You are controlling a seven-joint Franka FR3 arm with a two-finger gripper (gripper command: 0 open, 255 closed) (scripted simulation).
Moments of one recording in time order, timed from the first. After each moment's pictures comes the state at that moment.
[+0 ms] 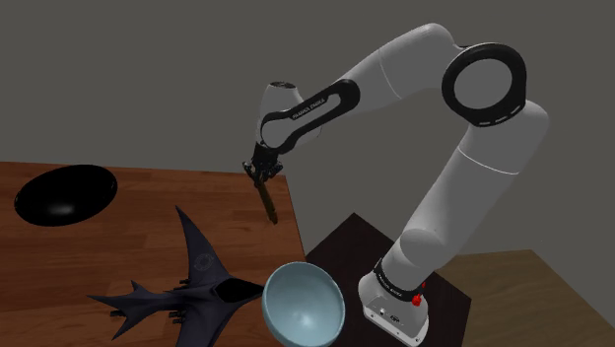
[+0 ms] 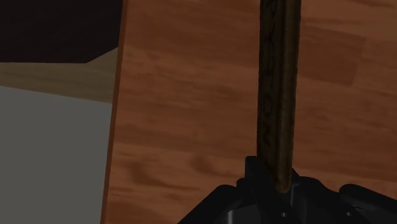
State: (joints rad) arm -0.08 0.07 0.24 -2.36 0.06 2.46 0.55
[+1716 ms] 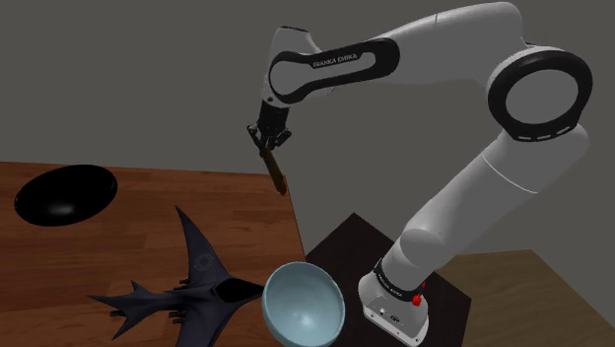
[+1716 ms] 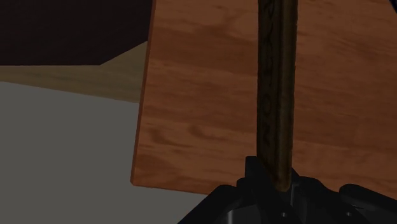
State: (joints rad) arm -0.09 -0.14 0.23 -2.23 0.10 2.12 0.54
